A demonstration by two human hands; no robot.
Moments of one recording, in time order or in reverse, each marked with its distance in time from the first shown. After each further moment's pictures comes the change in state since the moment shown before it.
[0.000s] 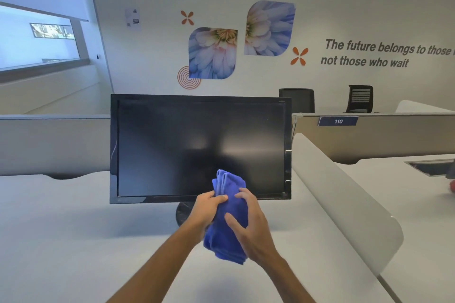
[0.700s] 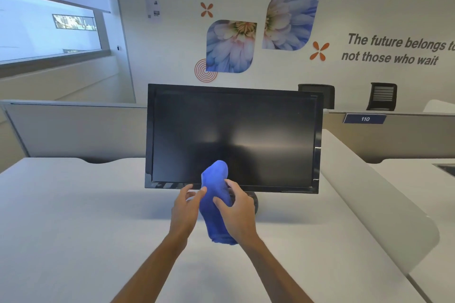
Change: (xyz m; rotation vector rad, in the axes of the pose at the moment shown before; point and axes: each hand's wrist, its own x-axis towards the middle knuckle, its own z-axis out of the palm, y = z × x) left_hand -0.035 -0.041 -0.111 0.033 0.337 0.061; right_hand 0.007 -0.066 0.092 0.012 -0.006 0.170
